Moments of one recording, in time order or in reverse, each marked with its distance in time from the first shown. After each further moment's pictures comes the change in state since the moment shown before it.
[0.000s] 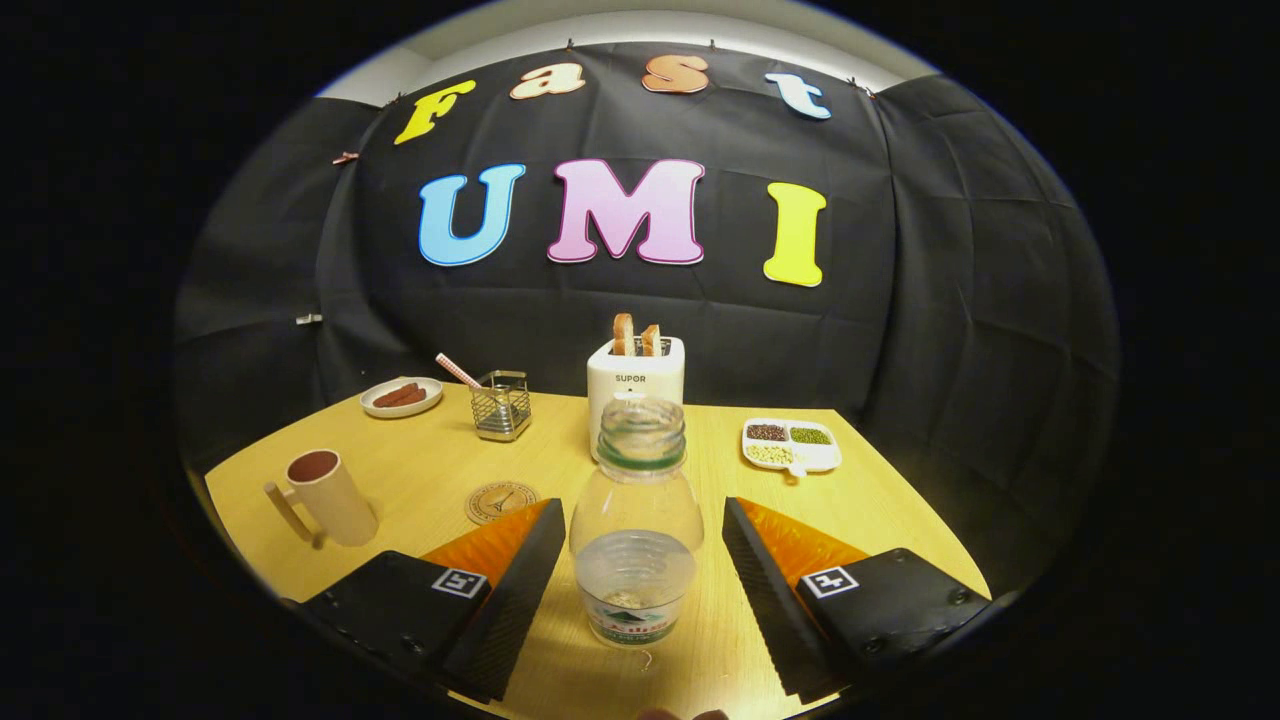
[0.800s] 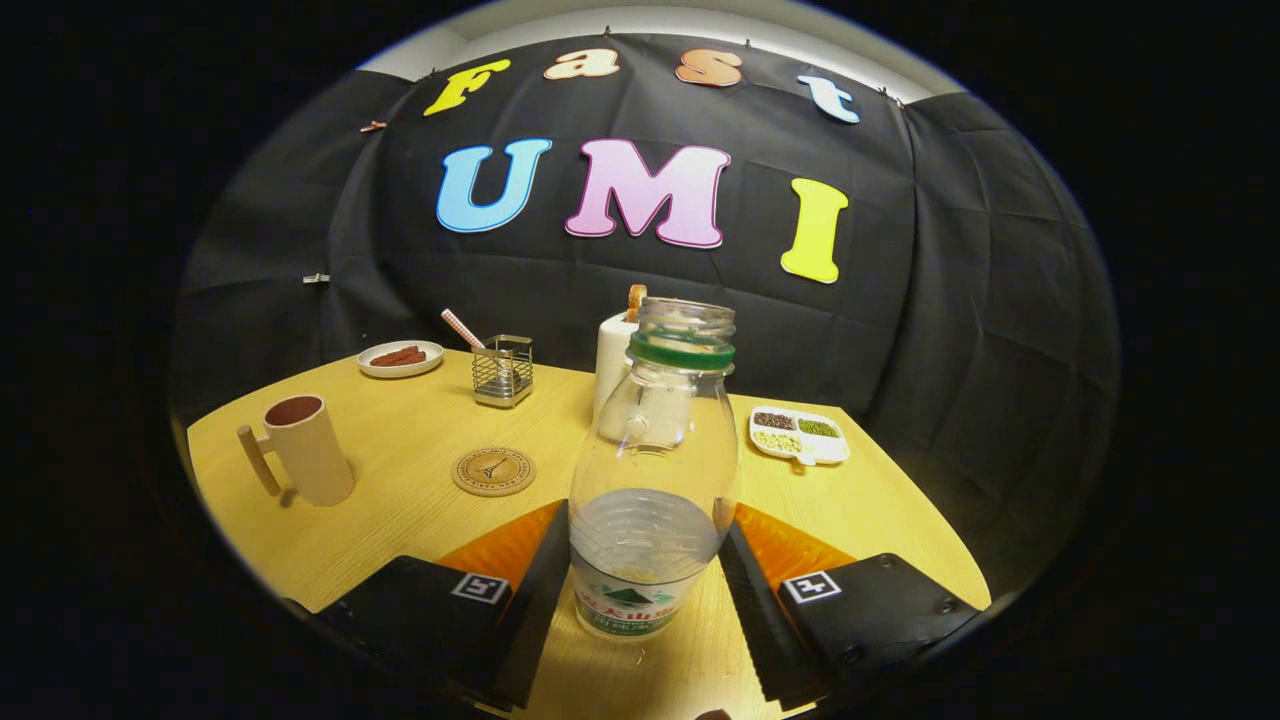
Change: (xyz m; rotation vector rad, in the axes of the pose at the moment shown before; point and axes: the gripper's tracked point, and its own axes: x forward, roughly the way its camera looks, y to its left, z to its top) arm 0.012 0.006 -0.032 -0.073 0.024 0.004
